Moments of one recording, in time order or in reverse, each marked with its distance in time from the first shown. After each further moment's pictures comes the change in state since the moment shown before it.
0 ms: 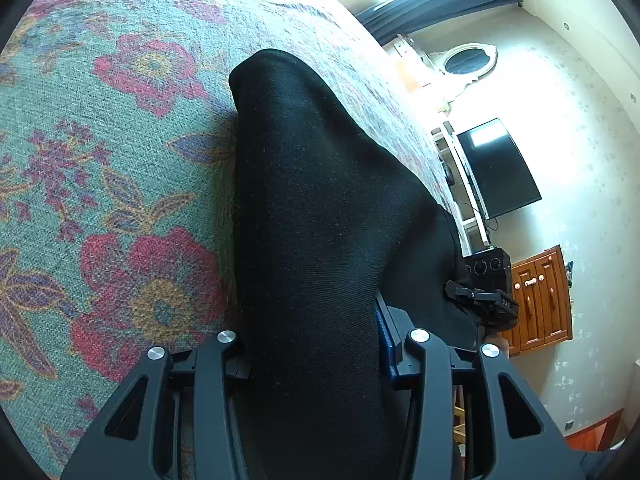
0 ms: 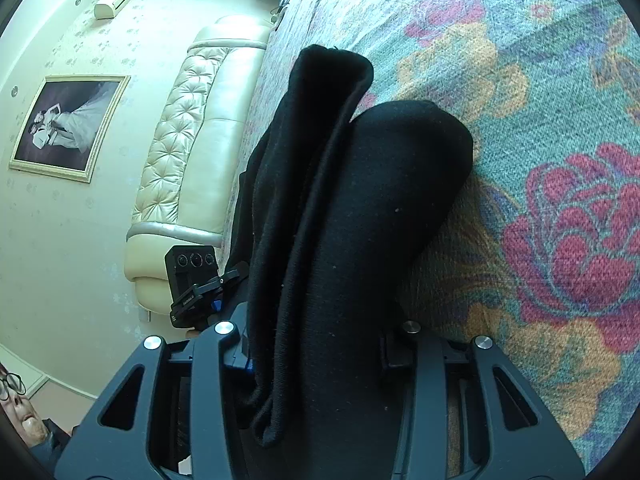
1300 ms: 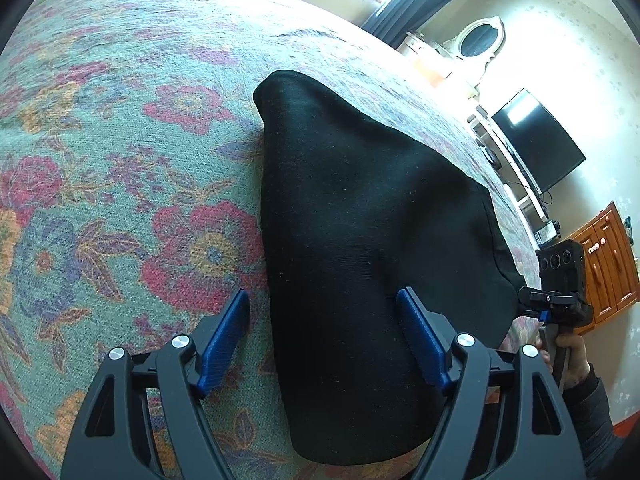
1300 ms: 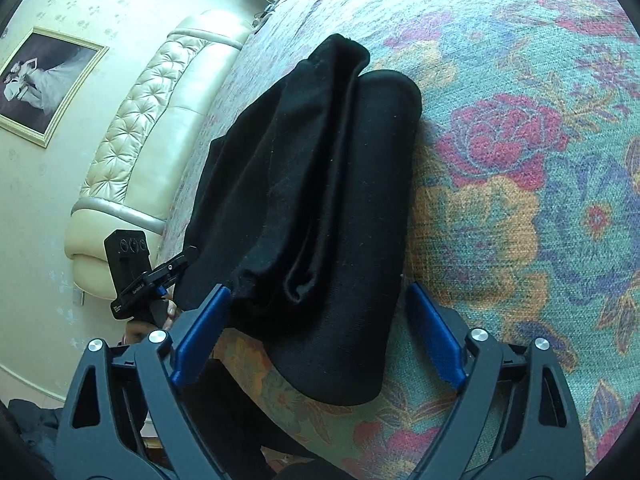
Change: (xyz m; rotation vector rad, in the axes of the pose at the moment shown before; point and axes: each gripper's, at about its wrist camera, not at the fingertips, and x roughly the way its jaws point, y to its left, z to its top) left arm -0.009 -0.022 -0.023 0.171 -0.078 0.253; right arm -0.029 0.024 -0.059 -0.134 -0.069 -0.265
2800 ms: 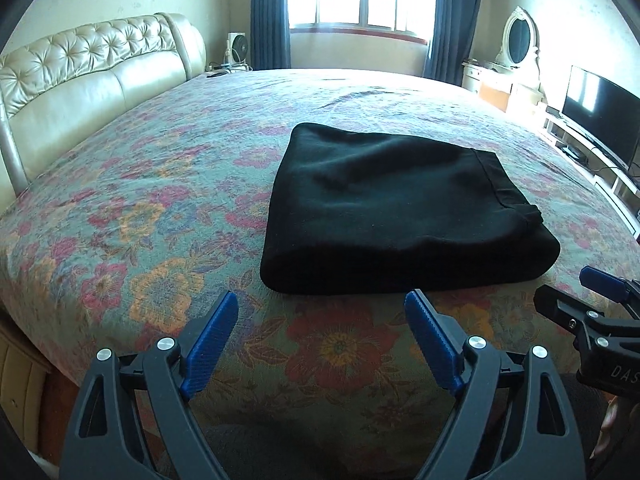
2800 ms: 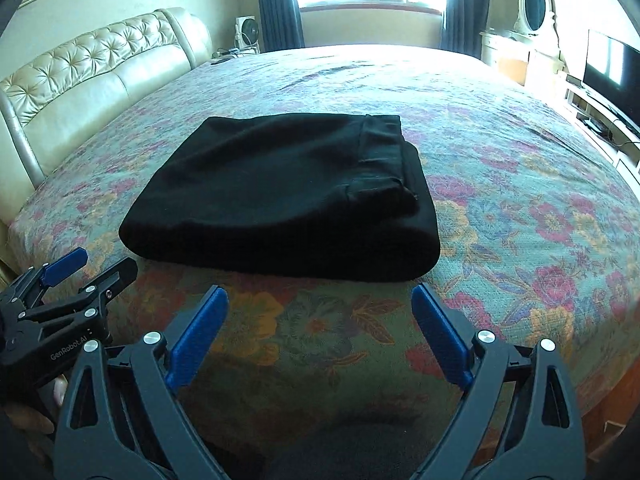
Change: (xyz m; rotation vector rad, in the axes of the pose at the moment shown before) left arm -0.057 -0.107 -0.118 0.167 -0.294 0.534; right arm 0.000 0.147 -0.139 -0.358 -0.357 -0.656
